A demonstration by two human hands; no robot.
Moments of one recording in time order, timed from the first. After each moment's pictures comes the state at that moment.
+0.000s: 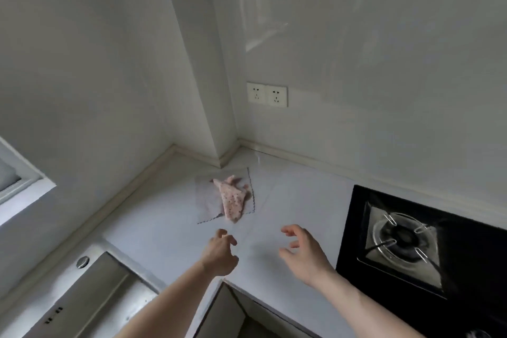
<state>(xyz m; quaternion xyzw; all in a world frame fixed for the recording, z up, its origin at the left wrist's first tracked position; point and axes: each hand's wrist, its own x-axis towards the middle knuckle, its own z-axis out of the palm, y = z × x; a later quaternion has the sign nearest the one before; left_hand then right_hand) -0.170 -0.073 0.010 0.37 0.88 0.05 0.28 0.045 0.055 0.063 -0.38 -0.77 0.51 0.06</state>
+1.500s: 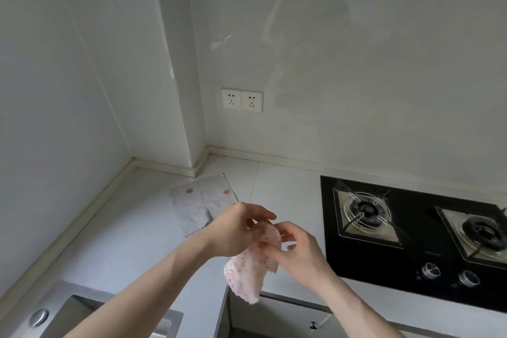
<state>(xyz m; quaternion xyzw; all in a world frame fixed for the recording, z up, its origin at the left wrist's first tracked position) -0.199 -0.108 0.174 0.66 0.64 0.24 0.31 -0.005 -0.067 0.134 -0.46 -0.73 0.47 0.21</state>
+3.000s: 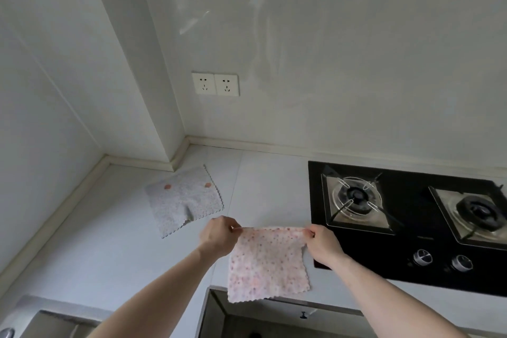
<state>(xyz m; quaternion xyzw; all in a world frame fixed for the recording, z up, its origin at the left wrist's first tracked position) -0.186 -0.022 0.021 0.50 0.82 0.14 0.25 0.079 0.064 0.004 -0.61 -0.70 0.36 0.06</state>
